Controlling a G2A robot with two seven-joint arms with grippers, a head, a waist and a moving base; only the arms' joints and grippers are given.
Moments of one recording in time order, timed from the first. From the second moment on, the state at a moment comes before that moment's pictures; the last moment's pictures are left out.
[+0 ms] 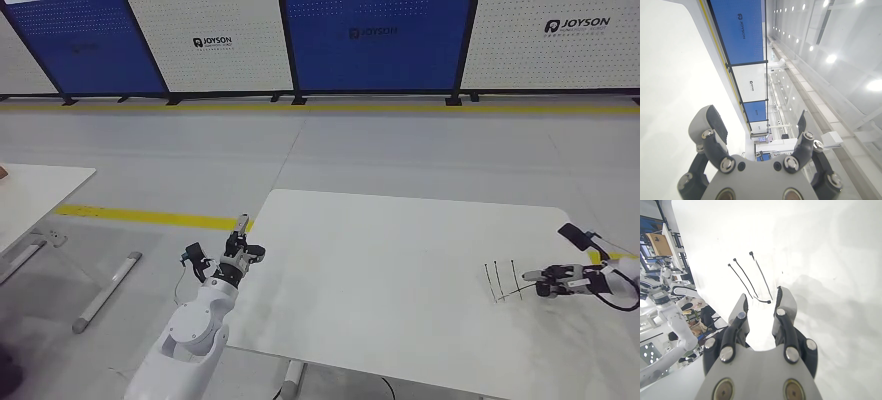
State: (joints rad) left arm 1.73 -1.15 -1.60 -1.80 -0.42 0.00 0.00; right arm -0.48 -1.01 0.86 -0.38 -0.05 -0.34 1.32
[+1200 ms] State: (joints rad) left arm 1.73 -1.15 -1.60 -1.80 -0.42 0.00 0.00; right arm -0.51 -0.96 0.96 -0.46 0.03 -0.34 1.38
